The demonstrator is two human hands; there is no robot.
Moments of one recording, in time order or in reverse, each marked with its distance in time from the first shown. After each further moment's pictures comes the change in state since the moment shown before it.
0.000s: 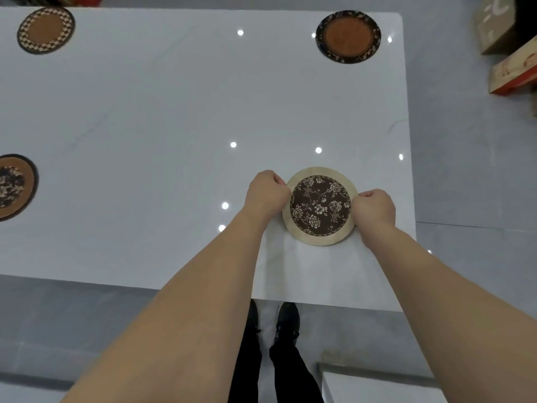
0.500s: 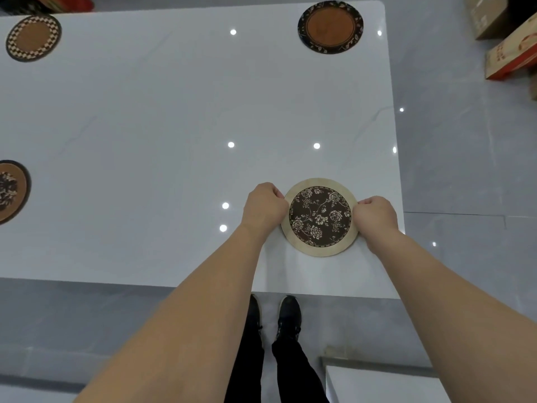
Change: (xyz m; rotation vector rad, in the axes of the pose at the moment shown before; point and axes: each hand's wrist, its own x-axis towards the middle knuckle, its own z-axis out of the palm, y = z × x) left_hand -0.027 -0.006 0.033 0.131 -0.012 -0.029; right_hand 0.007 0.040 -0.025 -0.042 -0.080 0.041
